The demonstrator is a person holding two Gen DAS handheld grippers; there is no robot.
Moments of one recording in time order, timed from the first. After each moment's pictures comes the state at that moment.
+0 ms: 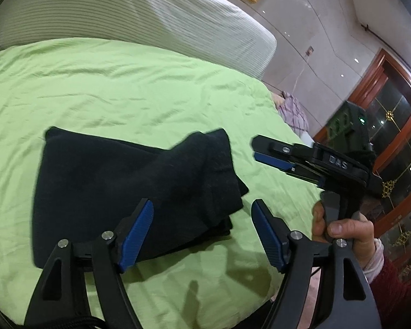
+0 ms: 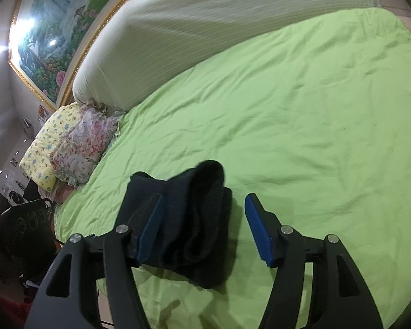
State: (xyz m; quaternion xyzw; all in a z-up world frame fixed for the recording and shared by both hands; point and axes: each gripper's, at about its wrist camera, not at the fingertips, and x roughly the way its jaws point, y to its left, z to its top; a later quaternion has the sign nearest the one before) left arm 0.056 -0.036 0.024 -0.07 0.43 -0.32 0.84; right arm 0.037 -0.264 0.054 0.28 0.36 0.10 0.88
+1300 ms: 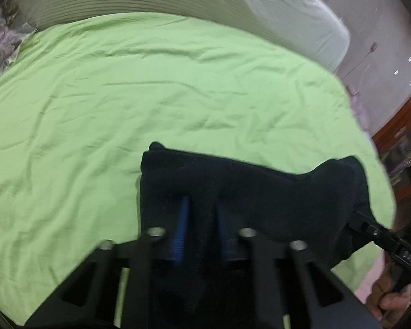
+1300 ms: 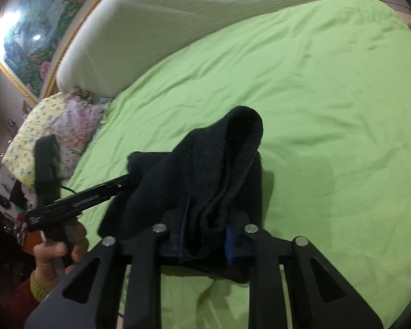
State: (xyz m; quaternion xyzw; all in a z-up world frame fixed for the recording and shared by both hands) left arm 0.160 0.024 -0.014 -0.04 0.50 -0.19 0.84; right arm 0.037 -0.209 0.031 0.29 0.38 0.07 0.87
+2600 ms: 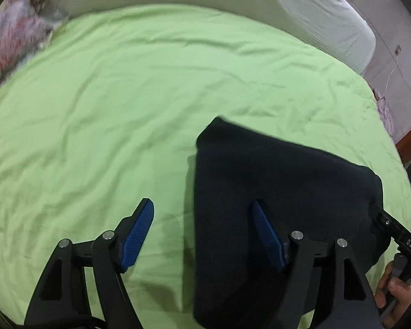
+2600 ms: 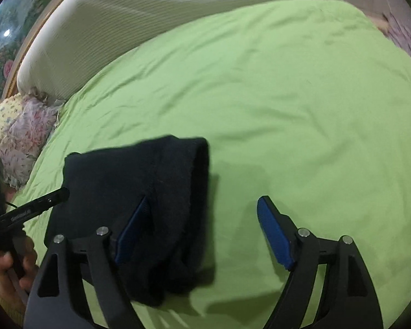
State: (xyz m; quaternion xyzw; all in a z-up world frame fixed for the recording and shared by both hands) left arm 0.145 0.052 -0.030 -0.03 0.52 -0.11 0.85; right arm 0.029 -0.248 -0.007 0.26 0.41 -0.05 0.87
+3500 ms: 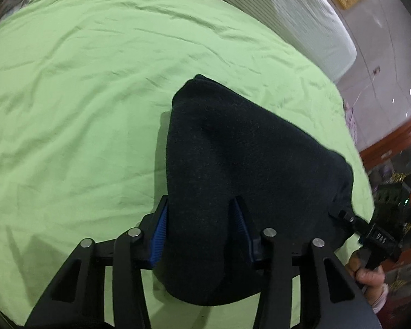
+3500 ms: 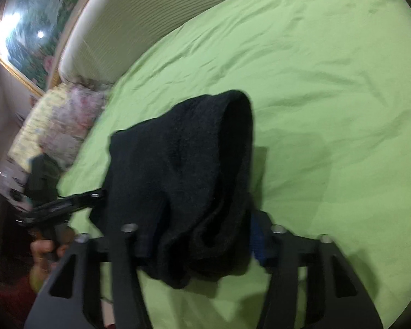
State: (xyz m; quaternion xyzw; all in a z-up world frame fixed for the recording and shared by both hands) left arm 0.123 0.065 -0.050 -0.13 0.54 -0.19 0.81; right arm 0.041 -0.231 -0.023 0.31 0.42 0.11 0.85
